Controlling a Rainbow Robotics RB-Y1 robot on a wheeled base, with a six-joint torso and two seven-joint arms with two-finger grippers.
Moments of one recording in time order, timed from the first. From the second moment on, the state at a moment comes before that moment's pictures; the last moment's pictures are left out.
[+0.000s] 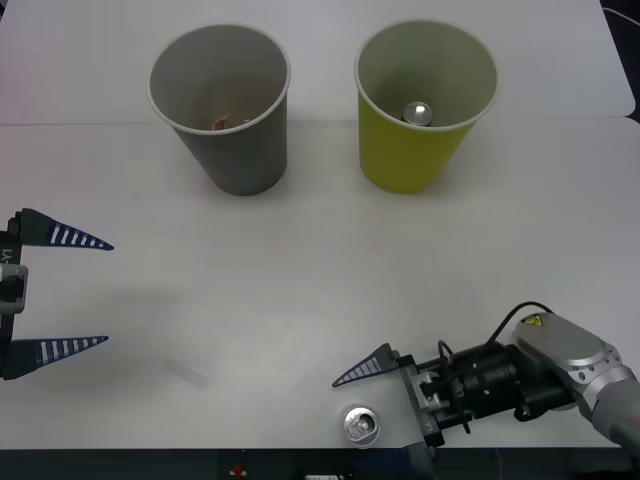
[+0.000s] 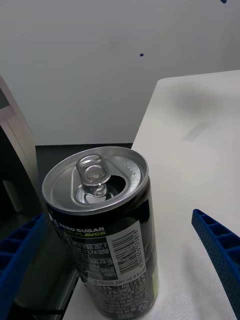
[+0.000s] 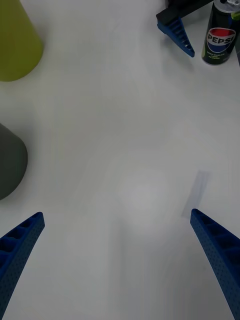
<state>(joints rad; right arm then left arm) -0.35 -0.54 0.71 -0.98 0.99 -1.34 0.73 0.26 1.13 0.26 -2.01 -1.31 -1.13 -0.09</state>
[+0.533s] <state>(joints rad) -0.35 -0.53 0.71 -0.98 0.99 -1.34 0.75 0.26 1.13 0.26 -2.01 -1.31 -1.13 -0.09</state>
